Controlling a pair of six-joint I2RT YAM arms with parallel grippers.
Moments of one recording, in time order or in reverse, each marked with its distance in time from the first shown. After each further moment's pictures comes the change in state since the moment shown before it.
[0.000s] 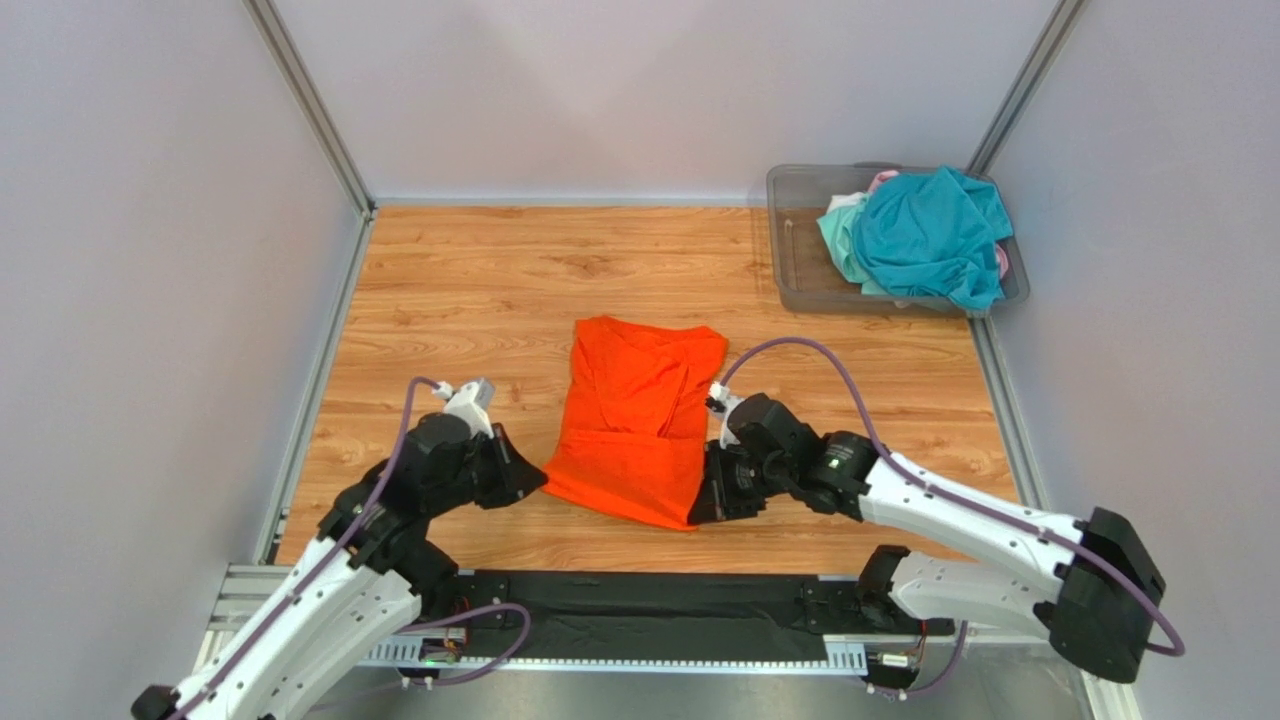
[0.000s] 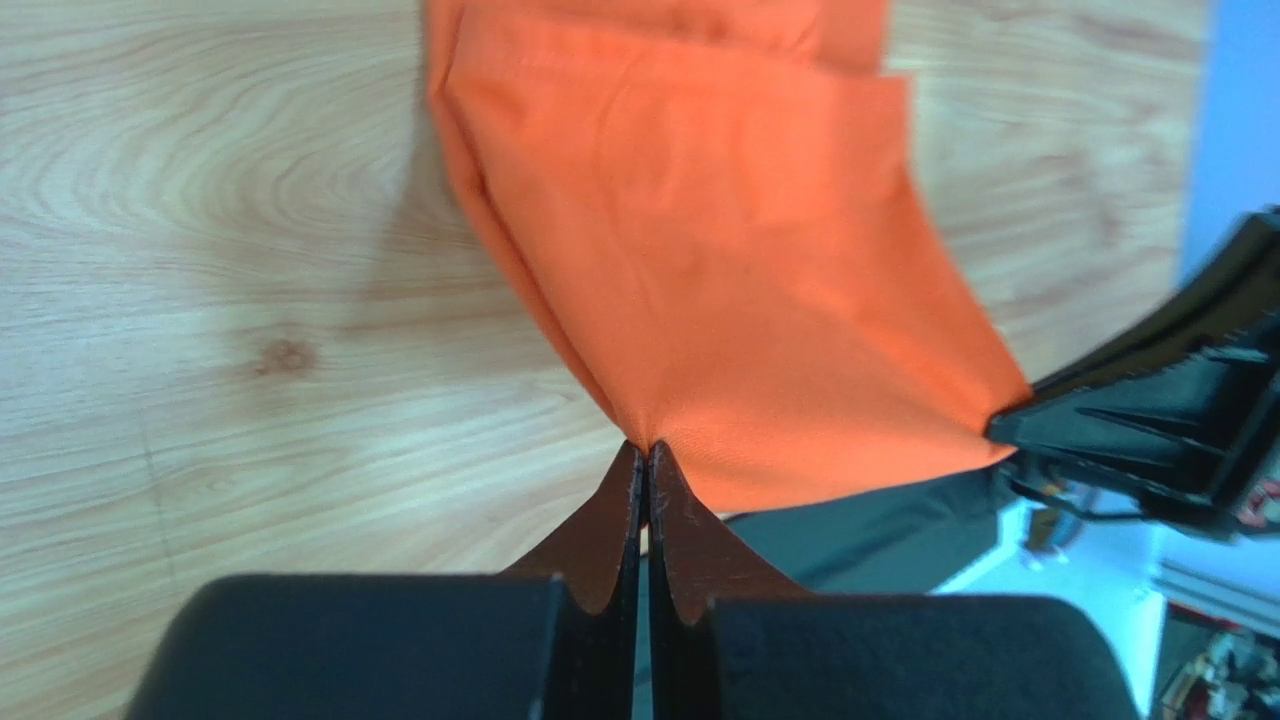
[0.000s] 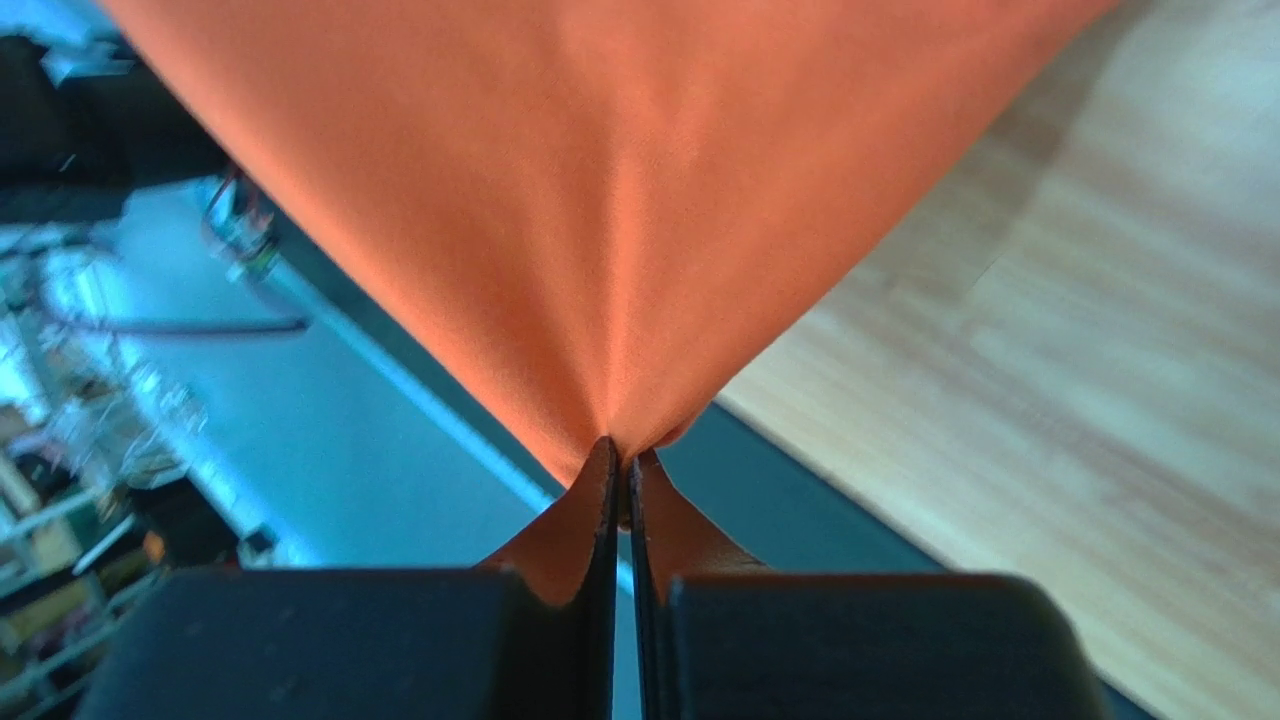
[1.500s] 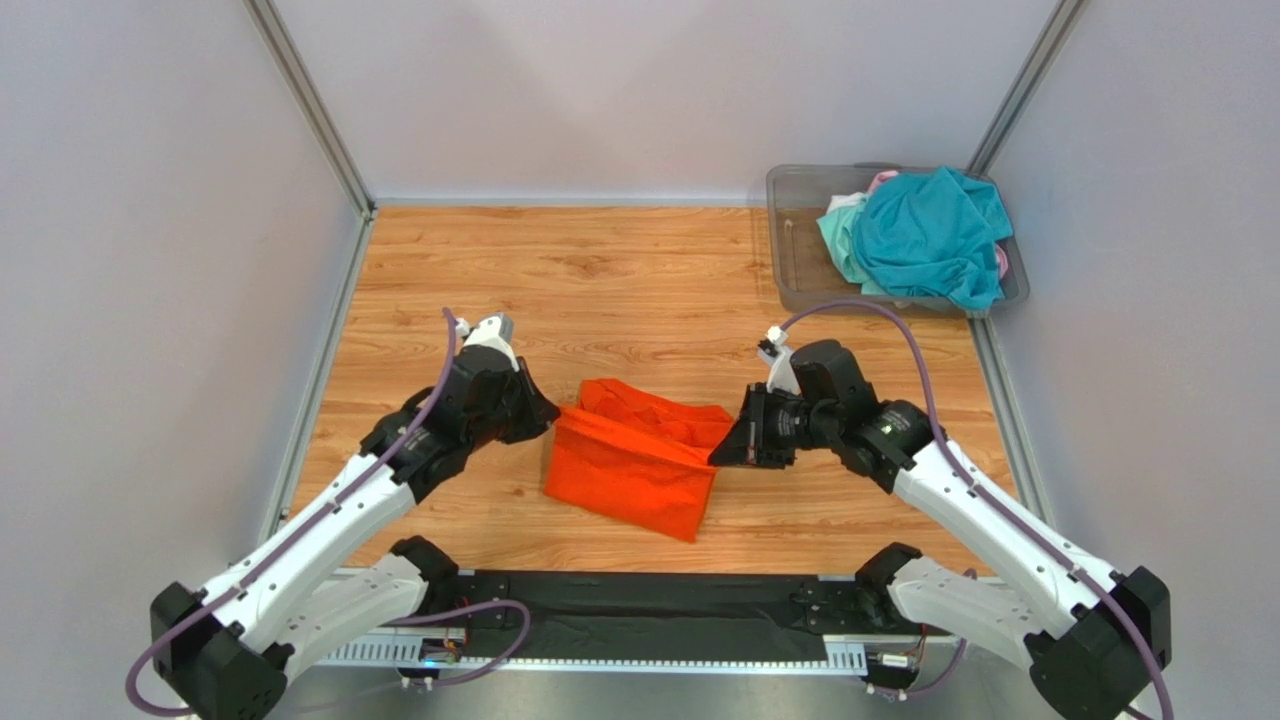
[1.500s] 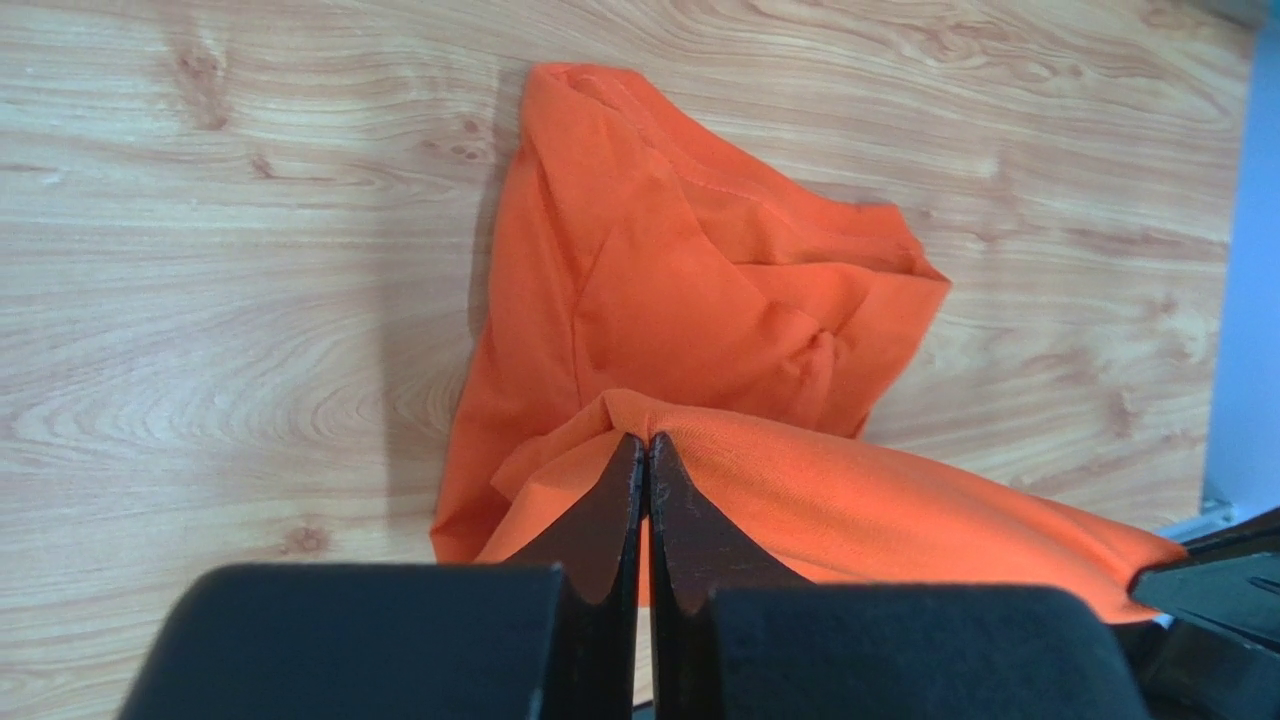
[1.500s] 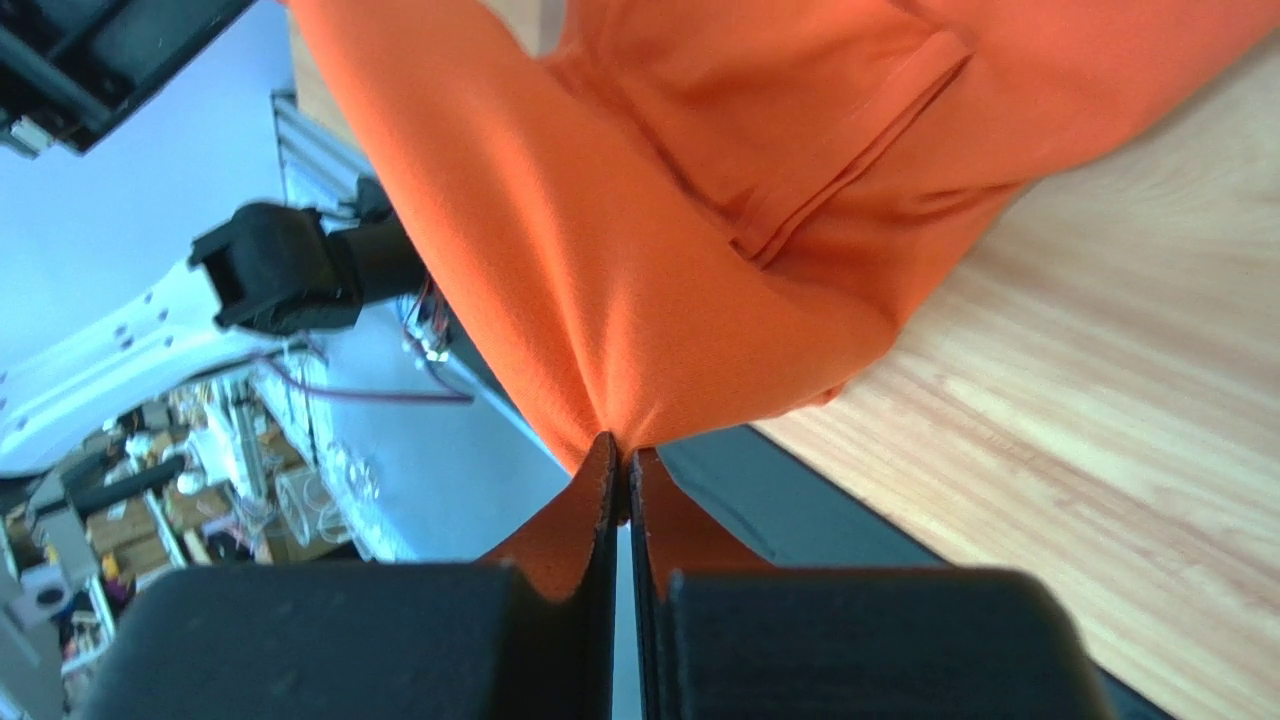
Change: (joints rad) left arm -0.014 0.332 0.242 0.128 -0.195 0.010; right arm -0.318 -0.118 0.134 -0.135 -0.213 -0.043
